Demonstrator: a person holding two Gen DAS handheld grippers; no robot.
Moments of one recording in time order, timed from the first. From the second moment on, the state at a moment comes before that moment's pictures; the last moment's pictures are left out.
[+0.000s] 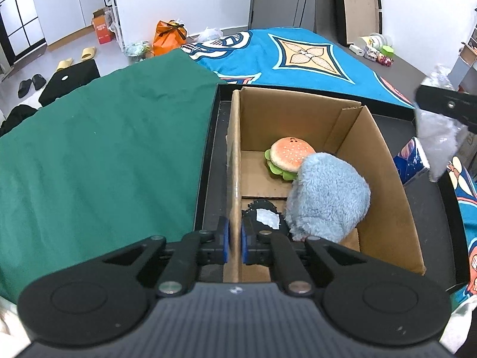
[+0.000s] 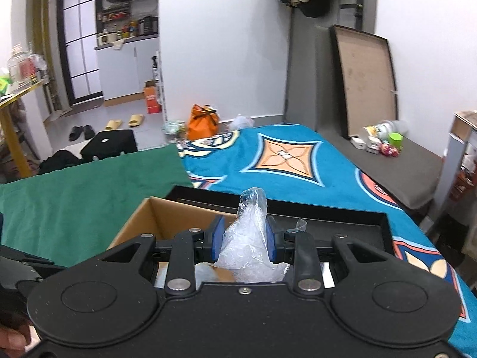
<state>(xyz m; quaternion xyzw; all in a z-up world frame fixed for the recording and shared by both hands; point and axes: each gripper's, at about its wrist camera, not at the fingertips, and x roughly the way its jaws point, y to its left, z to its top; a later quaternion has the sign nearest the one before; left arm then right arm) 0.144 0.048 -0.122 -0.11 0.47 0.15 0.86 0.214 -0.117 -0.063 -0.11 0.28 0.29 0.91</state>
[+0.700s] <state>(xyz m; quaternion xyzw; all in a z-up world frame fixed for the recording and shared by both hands) 0.142 0.055 -0.122 -0.13 0.47 0.14 0.86 0.204 -0.076 -0.054 -0.08 0.29 0.36 0.89</state>
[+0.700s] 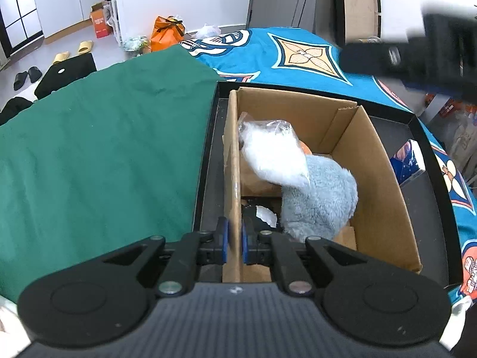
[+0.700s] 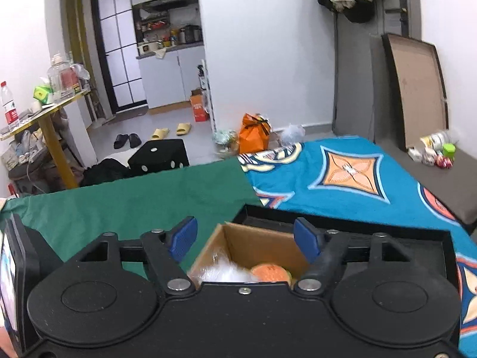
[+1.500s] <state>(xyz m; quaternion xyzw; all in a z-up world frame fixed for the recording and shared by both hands) 0.150 0.033 -0.105 -0.06 0.45 0.17 0.88 0.218 -0.151 -0.096 -0.08 0.35 0.25 0.90</state>
